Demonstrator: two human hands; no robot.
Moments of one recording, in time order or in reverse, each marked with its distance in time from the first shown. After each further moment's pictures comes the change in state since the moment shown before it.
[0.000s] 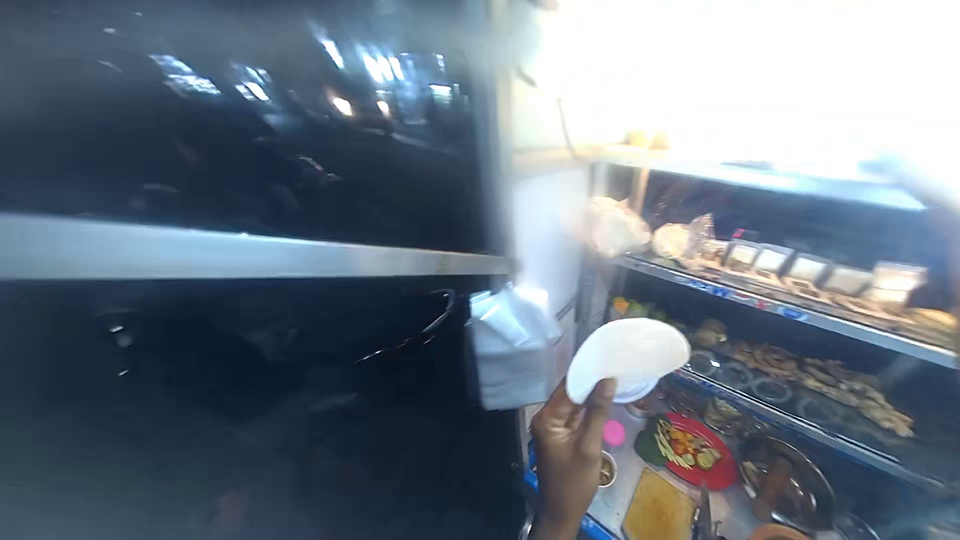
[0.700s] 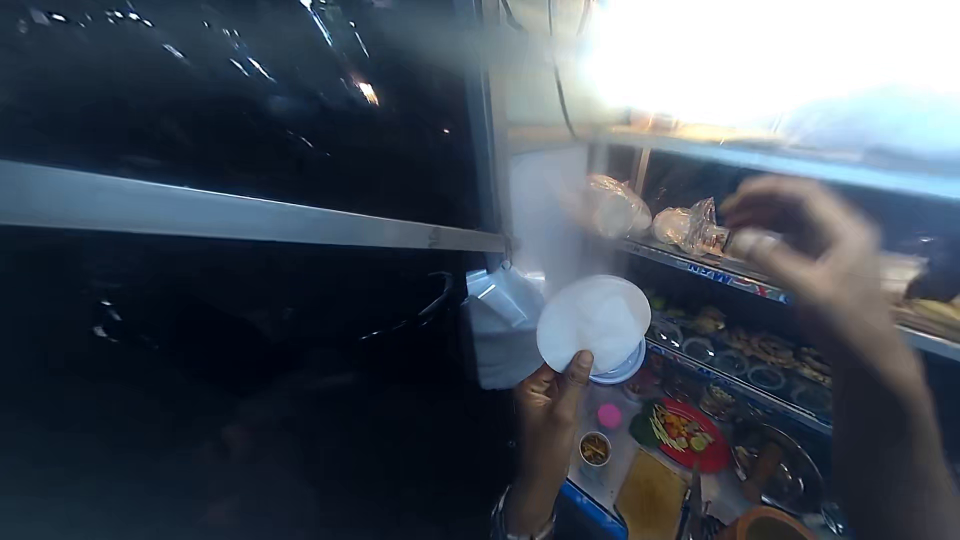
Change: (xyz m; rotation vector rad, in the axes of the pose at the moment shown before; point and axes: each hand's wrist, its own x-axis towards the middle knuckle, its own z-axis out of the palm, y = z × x) left_hand 0.006 0.002 -0.012 -0.088 0.042 -0.247; right_hand -0.154 -0.090 0.047 0.416 -0.304 -0.169
